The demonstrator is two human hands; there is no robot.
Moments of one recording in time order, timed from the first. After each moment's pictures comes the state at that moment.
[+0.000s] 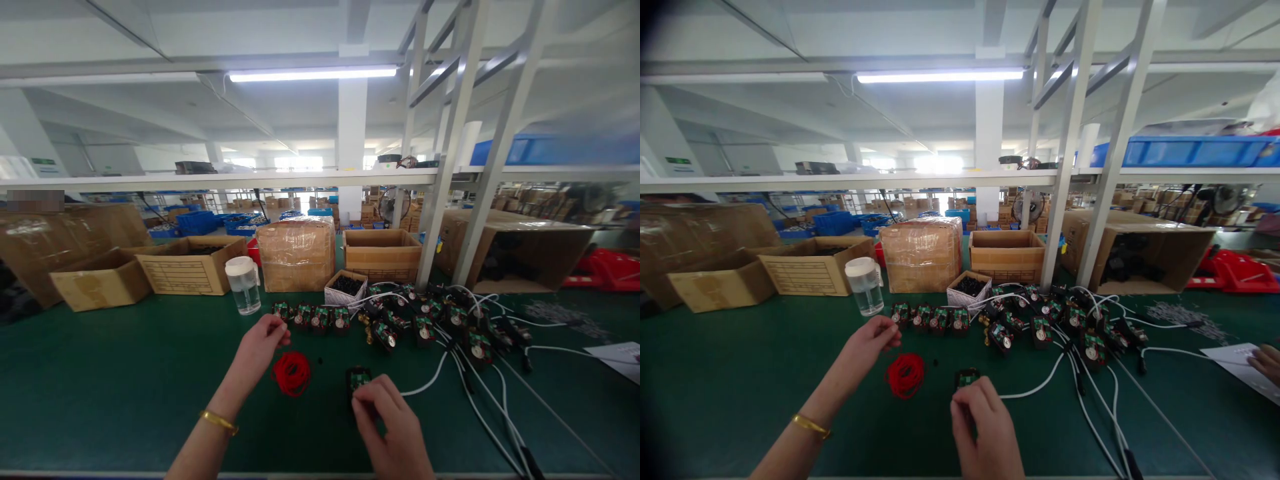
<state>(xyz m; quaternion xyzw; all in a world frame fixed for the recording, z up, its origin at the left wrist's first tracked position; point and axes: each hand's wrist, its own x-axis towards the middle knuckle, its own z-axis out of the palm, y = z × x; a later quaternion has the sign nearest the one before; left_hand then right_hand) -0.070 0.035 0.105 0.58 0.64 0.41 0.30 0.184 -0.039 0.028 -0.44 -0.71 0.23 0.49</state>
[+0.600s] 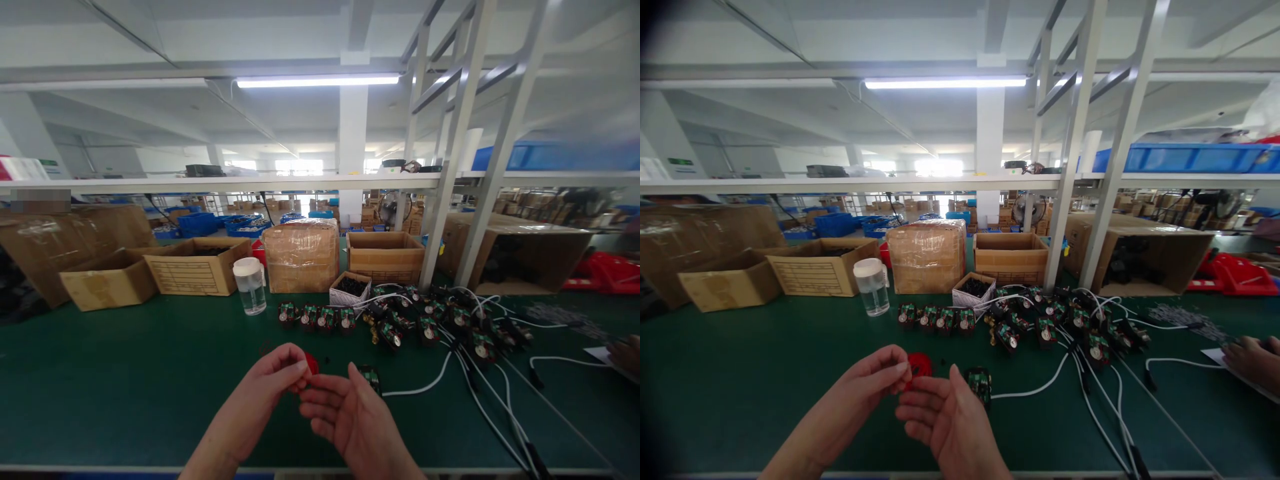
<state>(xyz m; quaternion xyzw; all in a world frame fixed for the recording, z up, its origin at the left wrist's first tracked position) -0.055 -0.037 0.119 0.51 0.48 0.45 0.56 0.115 -0.036 0.055 -0.19 -0.23 0.85 0.43</state>
